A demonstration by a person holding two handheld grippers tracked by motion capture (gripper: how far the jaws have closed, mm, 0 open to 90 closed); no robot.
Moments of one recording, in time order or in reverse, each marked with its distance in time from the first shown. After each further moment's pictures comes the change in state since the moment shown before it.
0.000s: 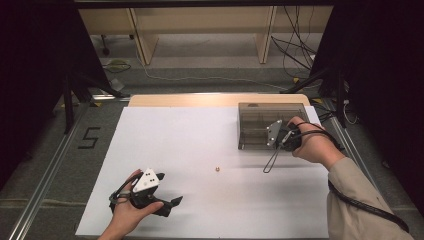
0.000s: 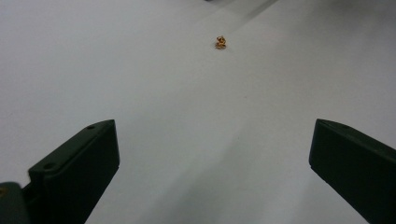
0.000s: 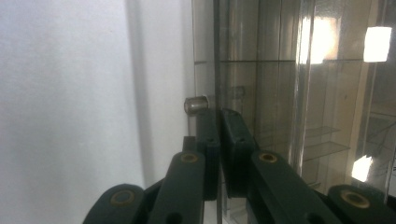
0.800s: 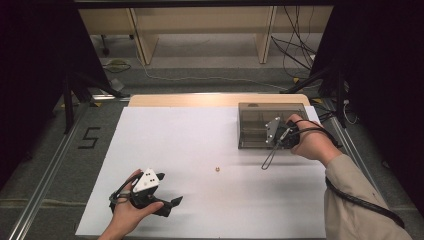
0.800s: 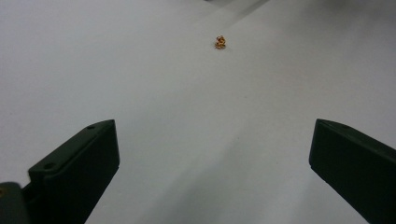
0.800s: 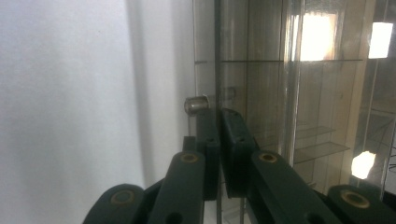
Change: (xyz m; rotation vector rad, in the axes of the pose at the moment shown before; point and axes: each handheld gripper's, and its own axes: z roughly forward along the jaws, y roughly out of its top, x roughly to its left) left arm 0.000 0.000 0.000 0.001 0.000 0.003; right arm -0.008 0.002 0.003 0.009 0.003 0.002
